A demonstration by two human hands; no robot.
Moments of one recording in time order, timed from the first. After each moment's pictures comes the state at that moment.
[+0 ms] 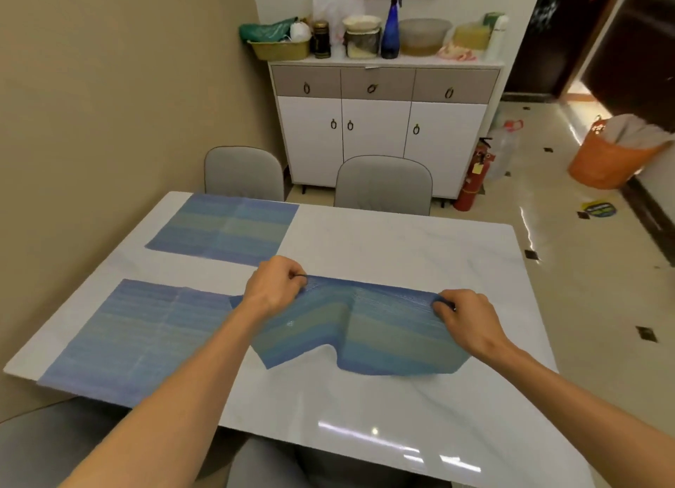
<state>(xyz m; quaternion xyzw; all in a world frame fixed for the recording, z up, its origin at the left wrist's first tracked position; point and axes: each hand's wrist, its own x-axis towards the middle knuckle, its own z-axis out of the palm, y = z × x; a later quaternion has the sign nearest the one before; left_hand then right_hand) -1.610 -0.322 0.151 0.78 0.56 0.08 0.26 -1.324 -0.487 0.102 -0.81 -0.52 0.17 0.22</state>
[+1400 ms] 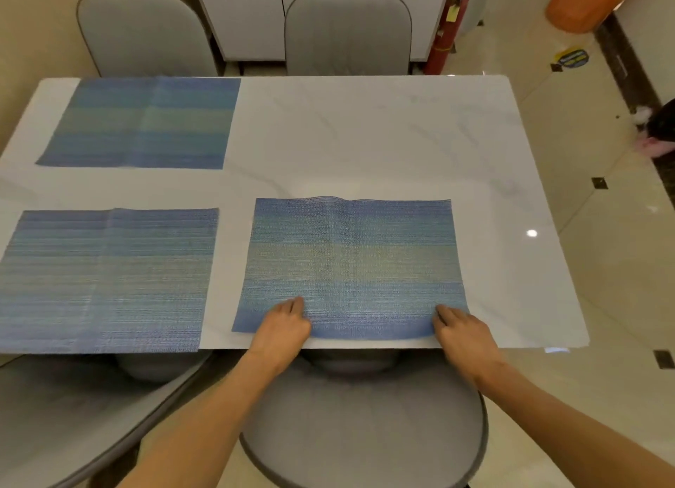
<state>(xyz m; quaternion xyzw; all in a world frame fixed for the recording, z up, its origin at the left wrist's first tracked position) -1.679 -0.421 -0.085 0.93 0.26 -0.28 -0.01 -1.407 -0.620 -0.093 -0.78 -0.59 0.12 -0.18</state>
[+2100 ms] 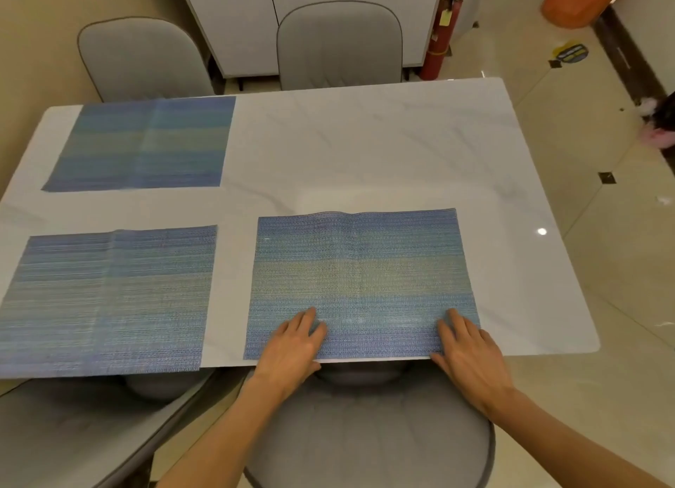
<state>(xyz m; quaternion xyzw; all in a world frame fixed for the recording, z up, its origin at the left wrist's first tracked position) -1.674 -0.436 -0.091 0.94 0.26 -0.21 0.08 -1.415 -0.637 -0.095 -0.82 -0.56 0.11 -0.08</state>
